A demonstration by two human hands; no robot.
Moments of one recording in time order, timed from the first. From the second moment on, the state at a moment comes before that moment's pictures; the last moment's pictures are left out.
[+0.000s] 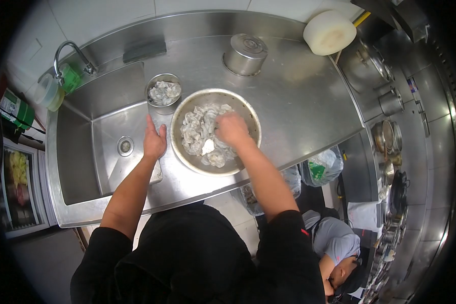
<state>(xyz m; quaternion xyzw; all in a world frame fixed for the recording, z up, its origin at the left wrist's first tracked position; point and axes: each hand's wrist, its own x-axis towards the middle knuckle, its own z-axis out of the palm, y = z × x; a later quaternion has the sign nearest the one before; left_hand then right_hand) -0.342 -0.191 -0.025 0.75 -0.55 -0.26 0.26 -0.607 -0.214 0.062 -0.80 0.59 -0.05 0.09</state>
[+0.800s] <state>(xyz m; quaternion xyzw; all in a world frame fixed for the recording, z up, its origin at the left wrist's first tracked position) -0.341 -0.190 -0.025 0.74 -0.55 -0.26 0.29 -0.560 -0.274 0.130 -0.79 0.53 0.10 0.27</state>
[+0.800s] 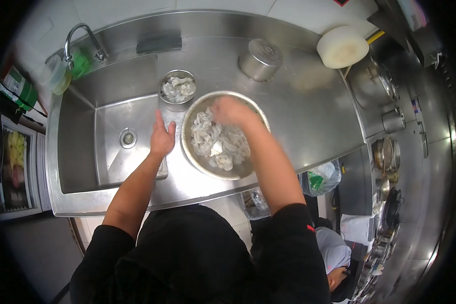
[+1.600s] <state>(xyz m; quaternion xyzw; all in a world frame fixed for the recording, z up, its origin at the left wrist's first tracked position) -0.341 -0.190 -0.026 0.73 -0.55 -0.27 0.29 -0.637 -0.224 0.083 -0.37 0.45 -0.40 0.71</state>
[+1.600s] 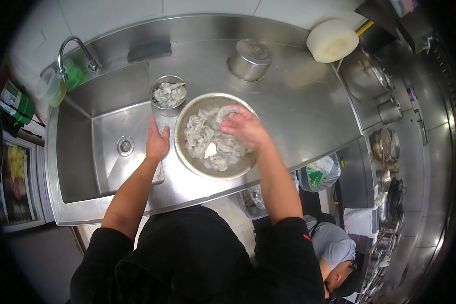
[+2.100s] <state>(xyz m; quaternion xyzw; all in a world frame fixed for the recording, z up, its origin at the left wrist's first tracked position) -0.341 -0.189 -0.019 0.74 -0.54 -0.28 0.27 -0.604 -0.218 0.081 -0.34 0.45 -0.46 0.68</state>
